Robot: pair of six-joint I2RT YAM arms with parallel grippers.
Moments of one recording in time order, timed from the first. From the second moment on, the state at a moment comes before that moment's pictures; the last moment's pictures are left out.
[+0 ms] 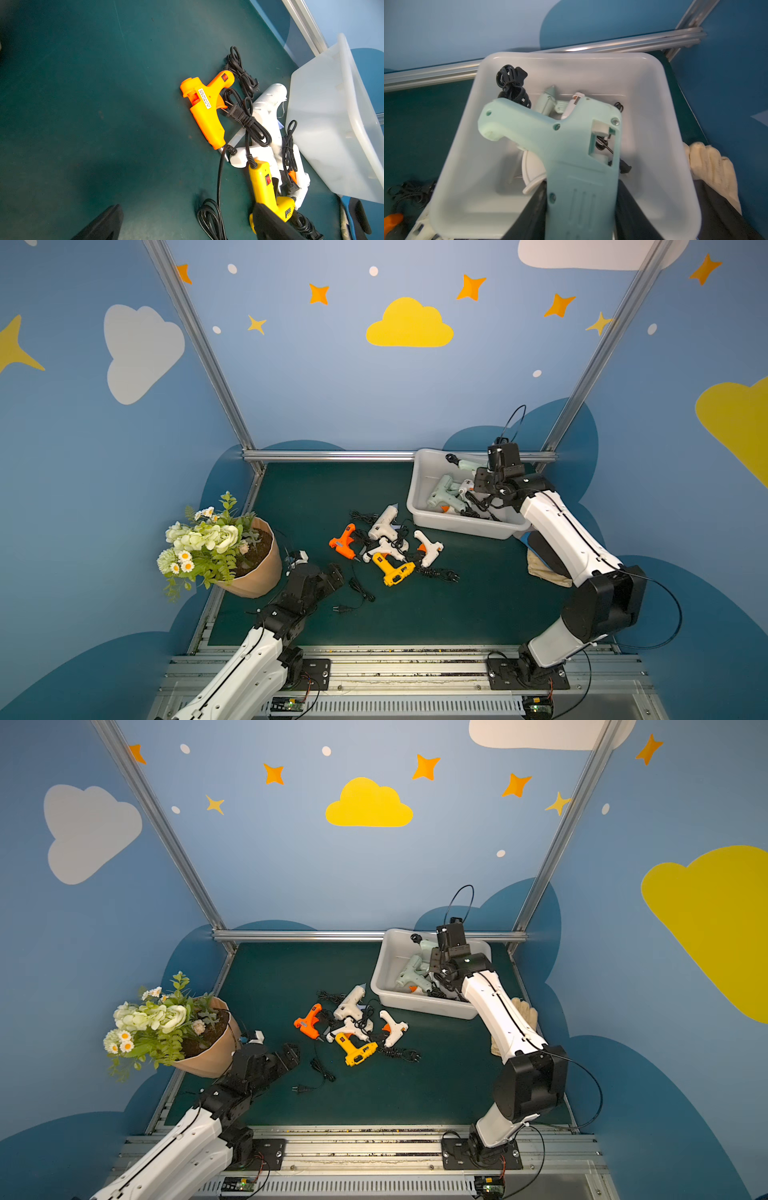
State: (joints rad) left arm -0.37 0.67 0.28 -0.32 -0.11 -0.87; right arm 0.28 1.60 1.53 -0.67 0.30 0.33
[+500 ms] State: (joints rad) left arm -0.37 0.68 0.28 -0.32 -0.11 -0.87; right arm 0.09 1.61 1.42 -0.65 0.24 0.44
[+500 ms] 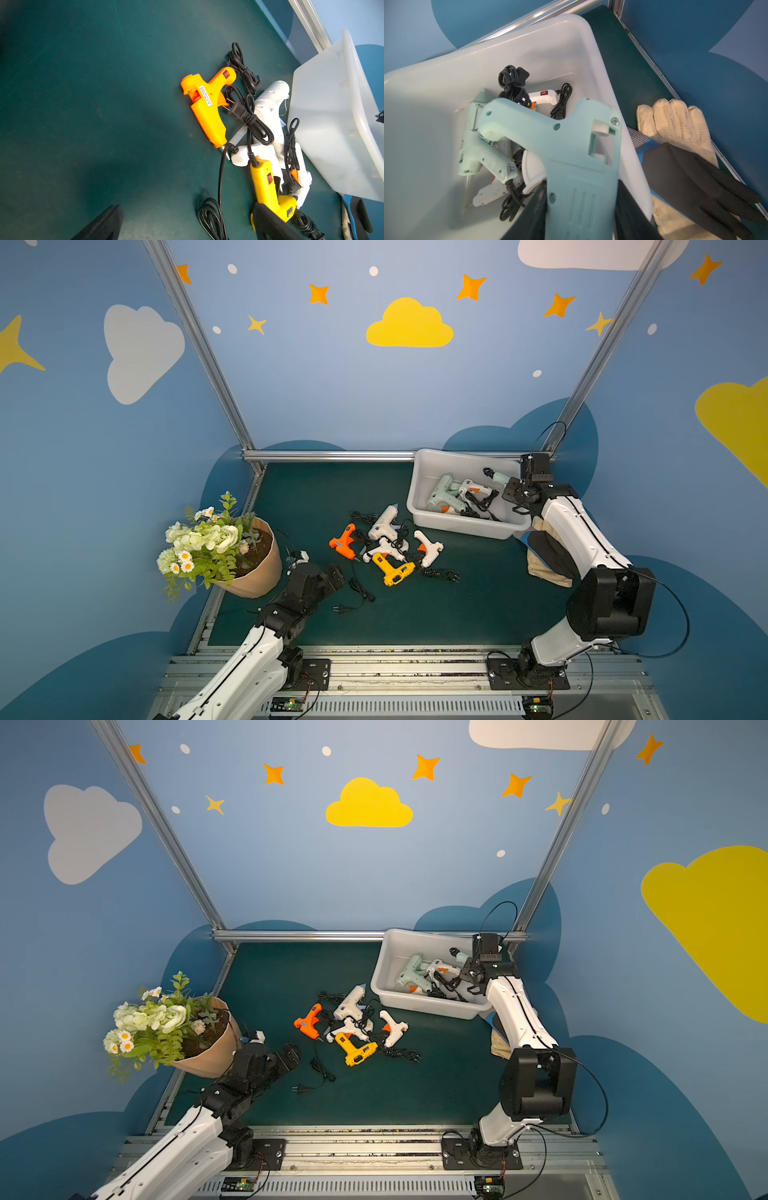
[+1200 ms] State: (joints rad) left arm -0.37 0.69 0.30 -0.32 -0.11 -0.86; right arm 0.08 1.95 1.68 -0.77 0.18 0.42
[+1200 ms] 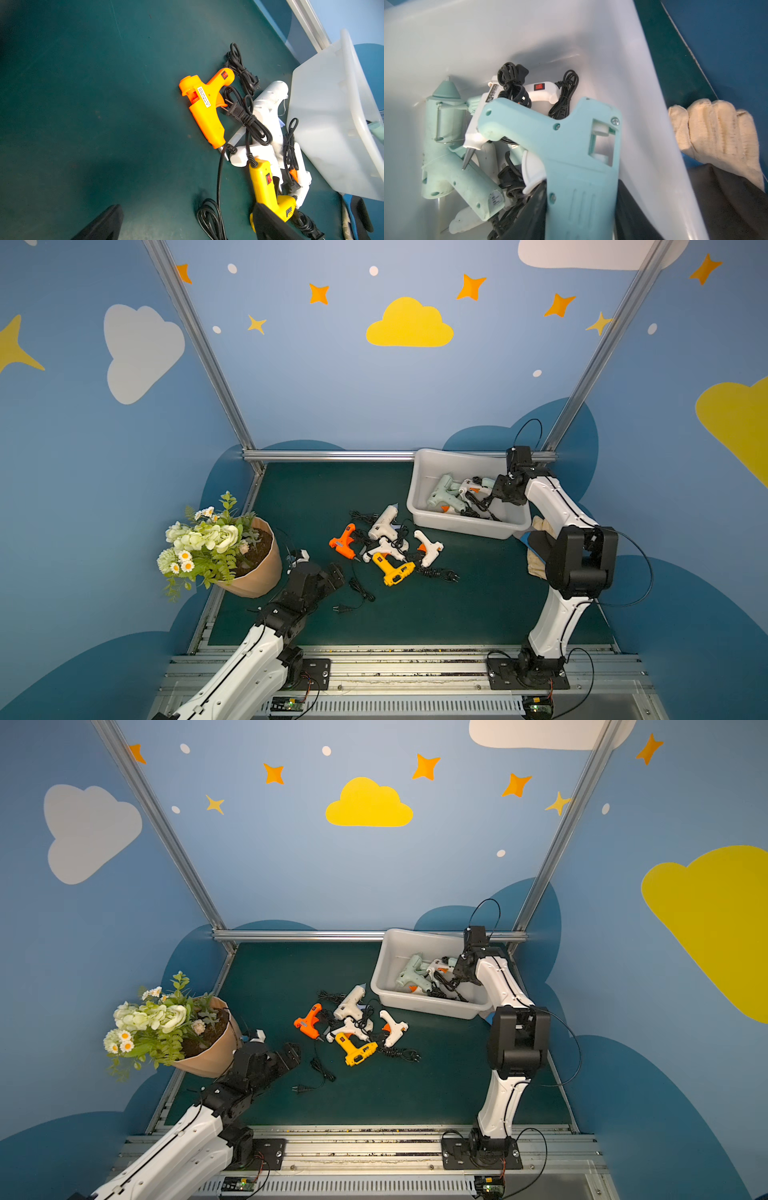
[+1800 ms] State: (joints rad) left arm -0.37 0.68 0.31 -0.32 -0.11 -0.85; right arm 0.08 2.06 1.68 -0.82 0.15 0.40
